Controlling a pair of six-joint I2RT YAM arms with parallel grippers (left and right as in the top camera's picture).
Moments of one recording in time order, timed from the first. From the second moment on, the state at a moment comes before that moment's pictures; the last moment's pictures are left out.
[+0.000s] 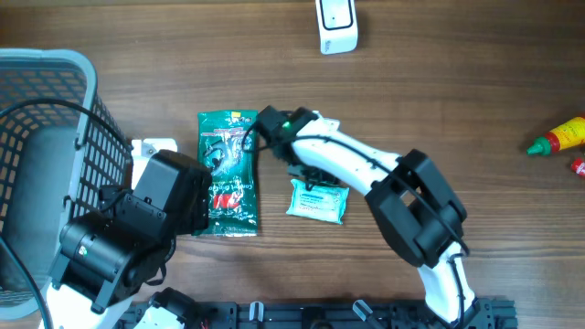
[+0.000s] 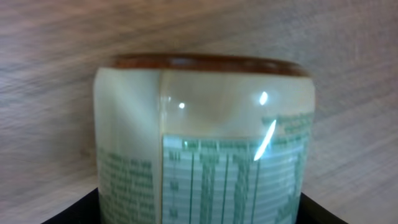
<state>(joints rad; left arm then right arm) -0.49 0.98 1.30 -1.49 -0.50 -0.43 0.75 2.15 1.58 -1.13 0.29 1.04</state>
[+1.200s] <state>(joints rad) -0.49 0.98 1.30 -1.49 -0.50 -0.43 0.26 2.11 1.83 -1.57 -1.03 0.00</state>
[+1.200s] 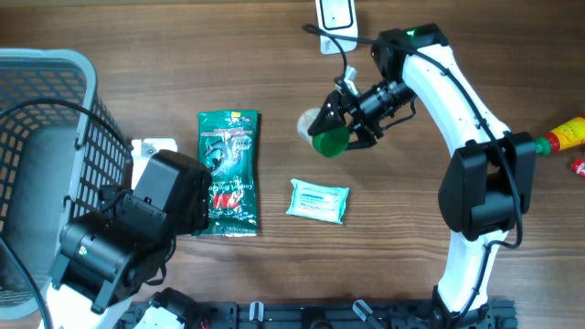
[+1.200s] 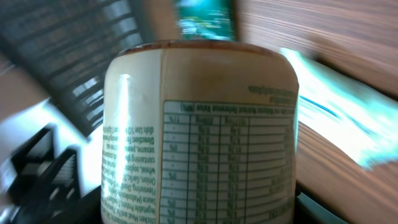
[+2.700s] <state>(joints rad) -0.49 0.98 1.30 -1.49 -0.50 -0.43 0.26 2.11 1.82 -0.80 -0.73 0.09</state>
